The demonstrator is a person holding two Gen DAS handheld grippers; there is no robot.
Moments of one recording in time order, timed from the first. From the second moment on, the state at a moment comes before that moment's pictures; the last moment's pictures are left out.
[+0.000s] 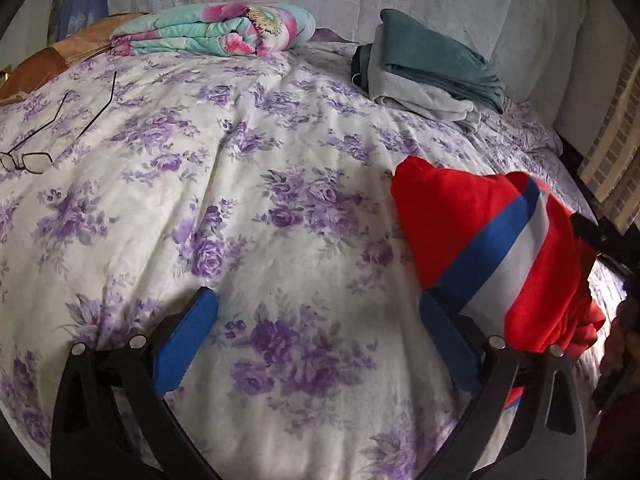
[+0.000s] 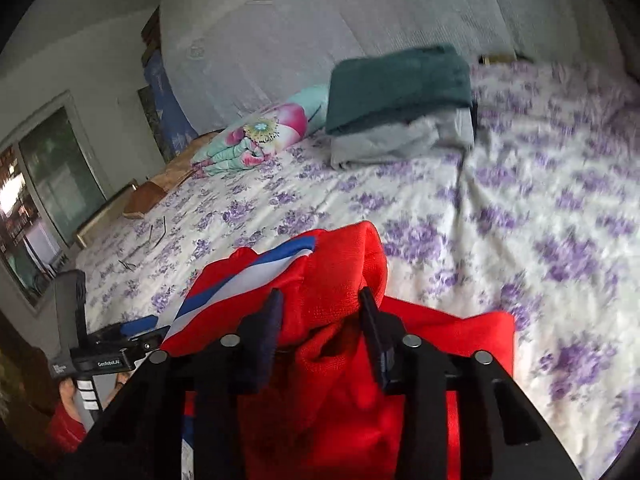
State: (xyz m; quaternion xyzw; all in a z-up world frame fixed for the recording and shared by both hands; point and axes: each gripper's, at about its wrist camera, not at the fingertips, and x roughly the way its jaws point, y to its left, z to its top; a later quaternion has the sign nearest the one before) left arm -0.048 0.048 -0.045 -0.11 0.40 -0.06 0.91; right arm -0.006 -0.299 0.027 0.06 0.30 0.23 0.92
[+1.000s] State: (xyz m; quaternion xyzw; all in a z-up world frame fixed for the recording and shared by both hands) left arm -0.052 0.058 -0.040 -0.14 0.39 -0.08 0.91; right arm -0.052 -0.343 0.040 0.21 0.26 0.26 0.90
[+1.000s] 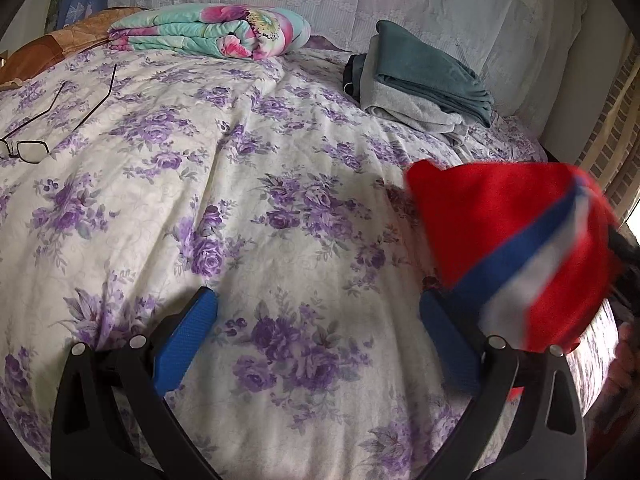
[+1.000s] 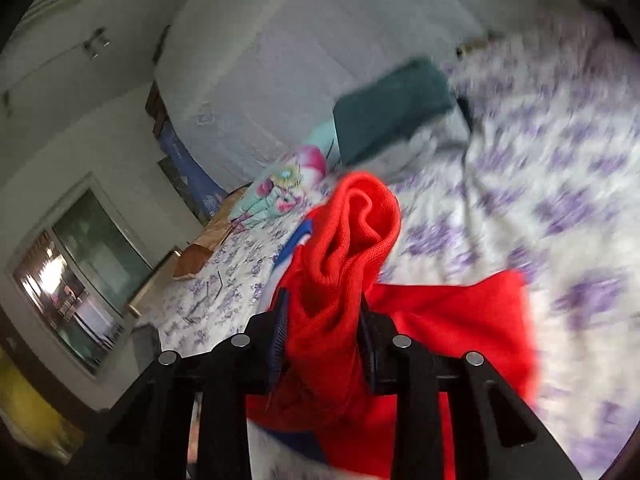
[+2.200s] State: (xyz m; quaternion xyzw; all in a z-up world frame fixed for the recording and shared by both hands) left arm 0.072 -0.056 -0.041 0.04 0.47 -0.03 0.88; right arm 0.029 -0.316 -0.001 -0.07 0.38 0.09 0.92
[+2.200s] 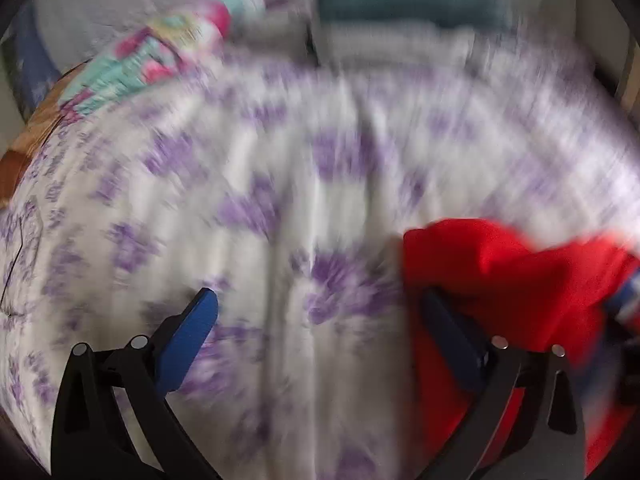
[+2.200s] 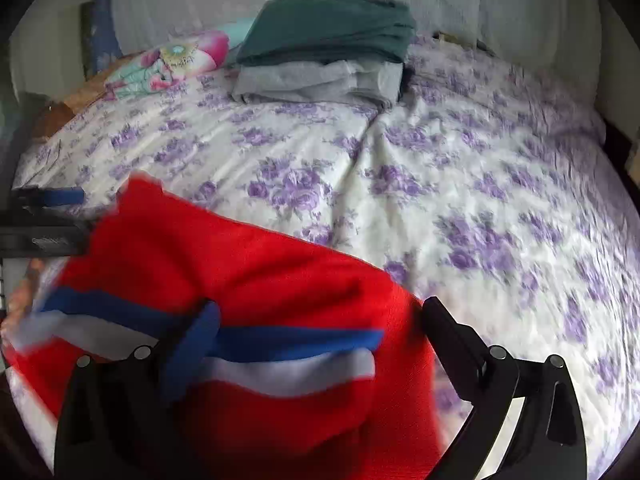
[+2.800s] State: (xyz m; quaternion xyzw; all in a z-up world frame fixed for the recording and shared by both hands) left arm 0.034 -0.070 -0.033 -0.05 0.48 -0.18 0.86; right arm -0.021 -0.388 -0.022 0.15 0.40 0.23 0.87
